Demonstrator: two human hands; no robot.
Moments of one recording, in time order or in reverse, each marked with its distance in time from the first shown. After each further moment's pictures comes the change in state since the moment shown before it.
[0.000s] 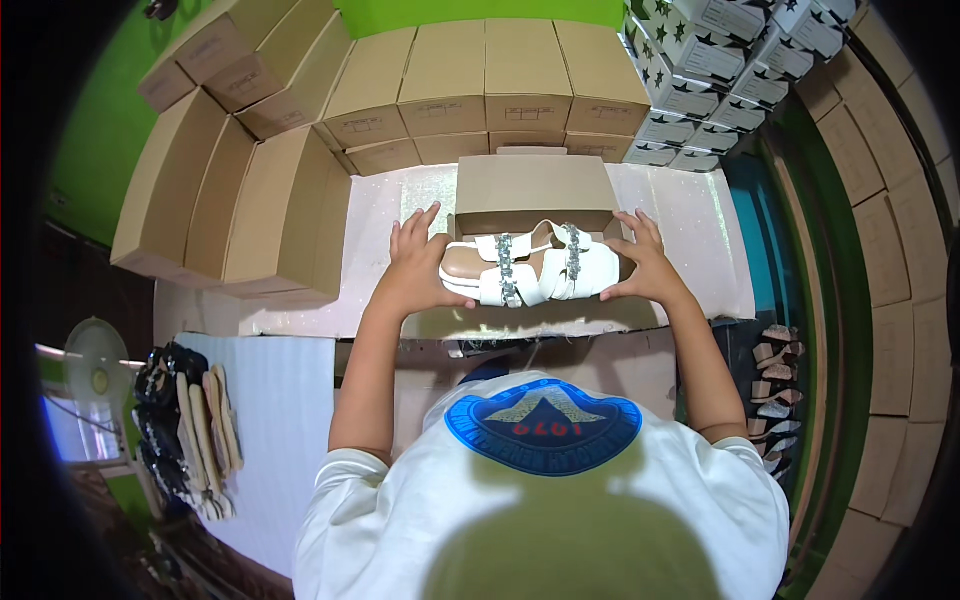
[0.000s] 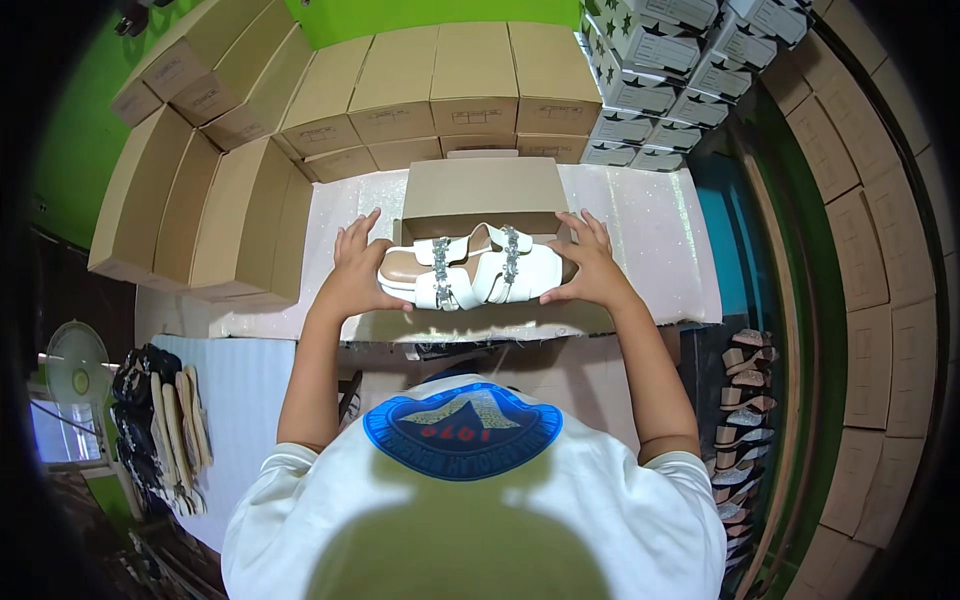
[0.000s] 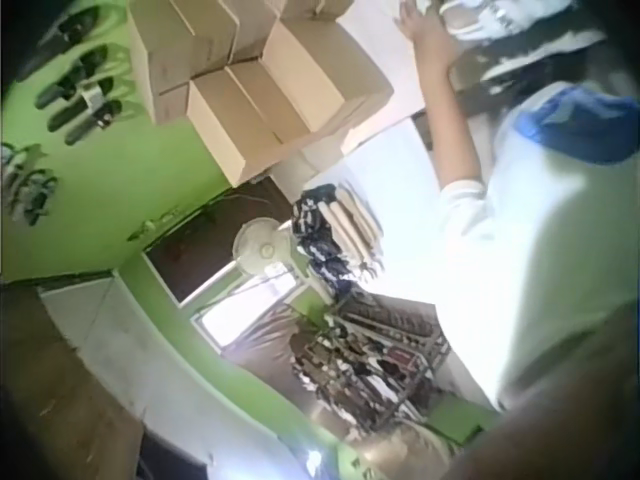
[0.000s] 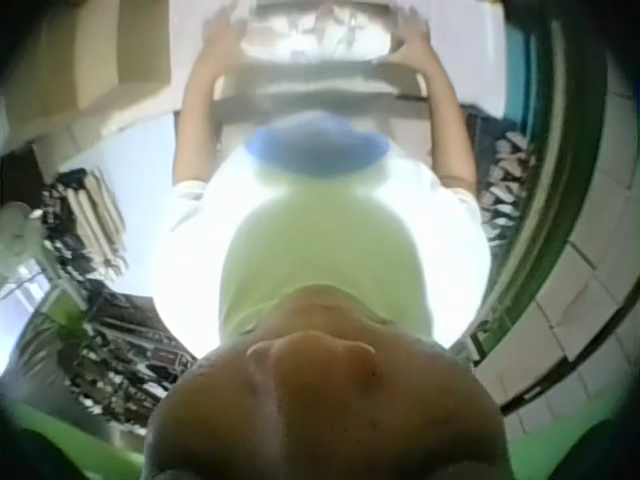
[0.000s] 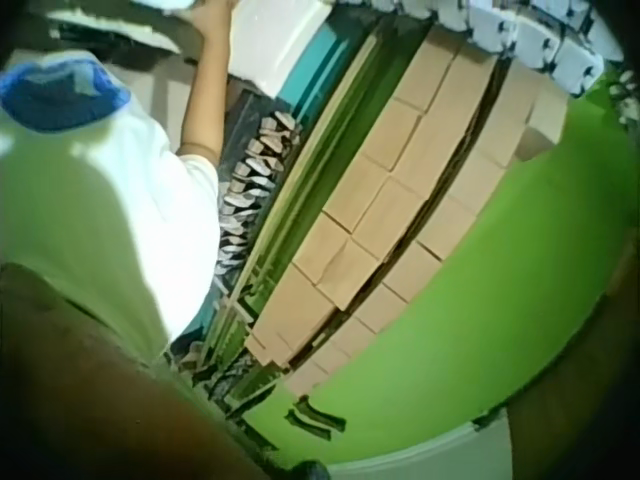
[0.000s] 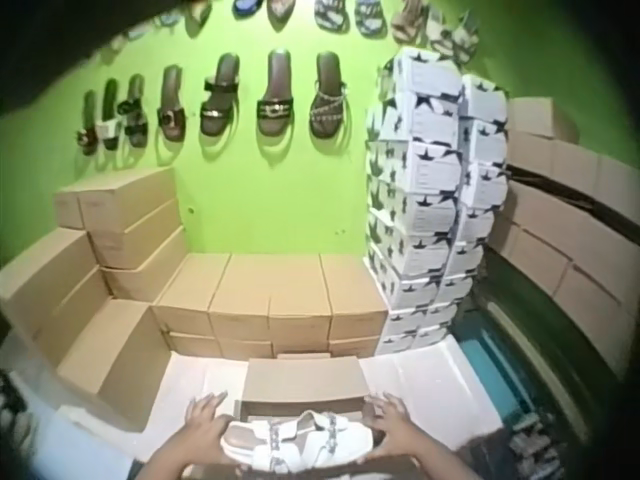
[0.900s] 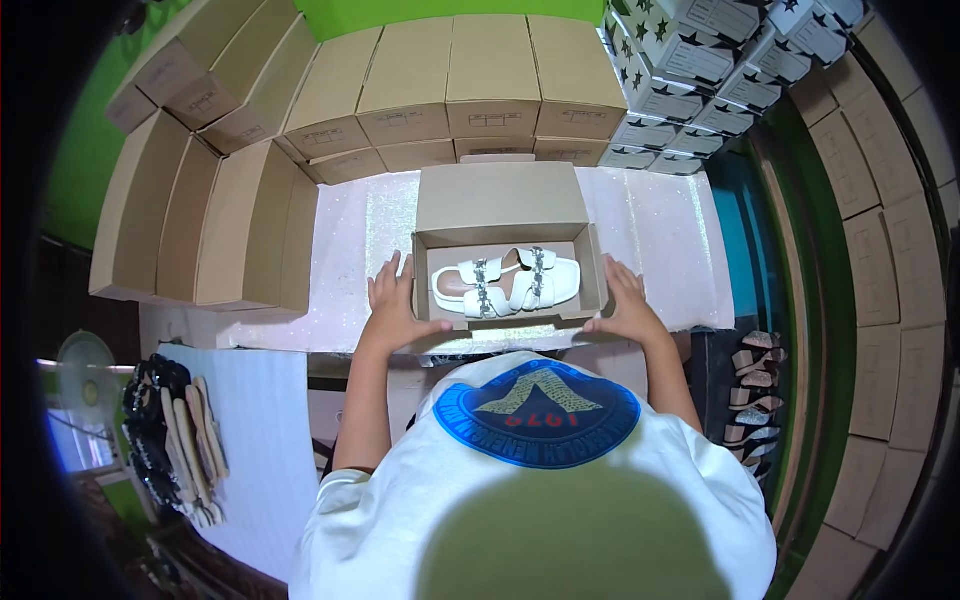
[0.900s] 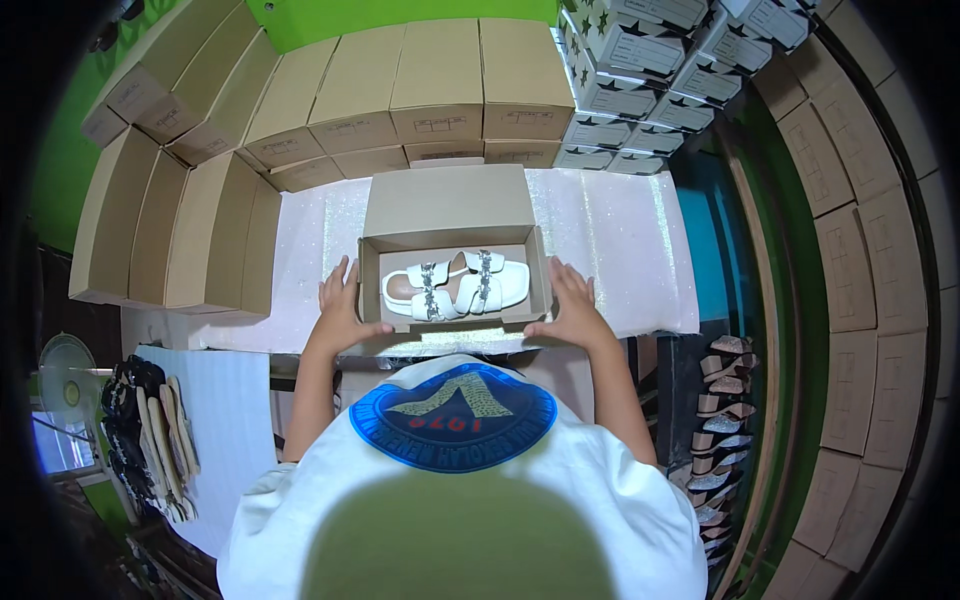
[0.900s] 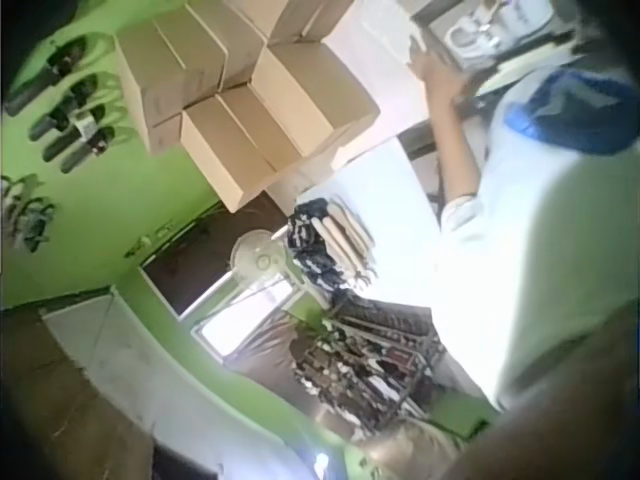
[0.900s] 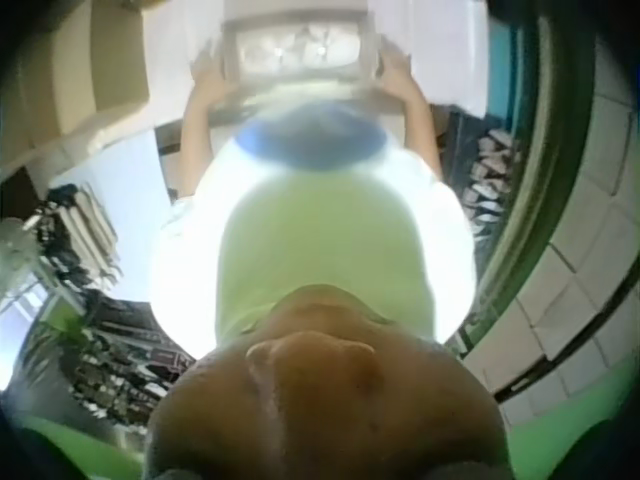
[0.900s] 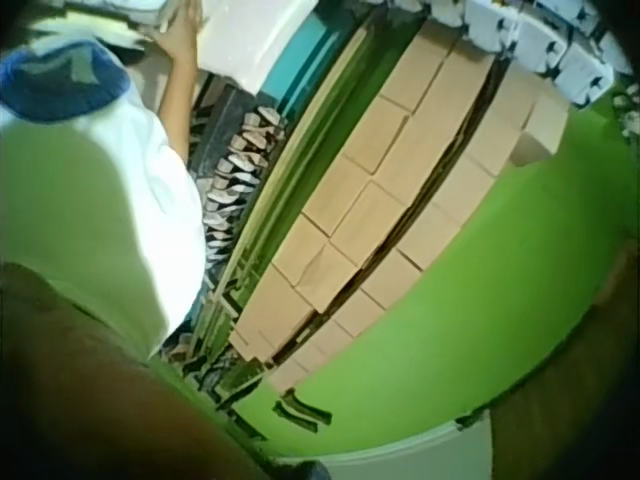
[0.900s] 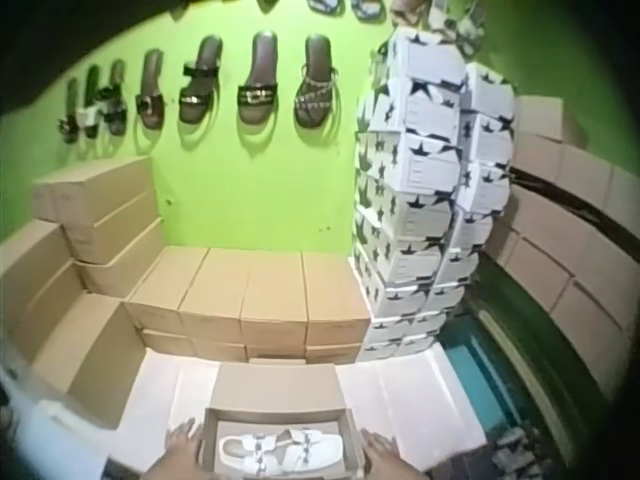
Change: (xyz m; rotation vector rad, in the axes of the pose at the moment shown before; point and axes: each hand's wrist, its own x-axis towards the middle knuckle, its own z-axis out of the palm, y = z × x) left_hand -0.009 0.000 0.054 -0.083 -0.123 -0.308; right_hand -0.038 0.031 0.019 0.048 -0.195 0.326
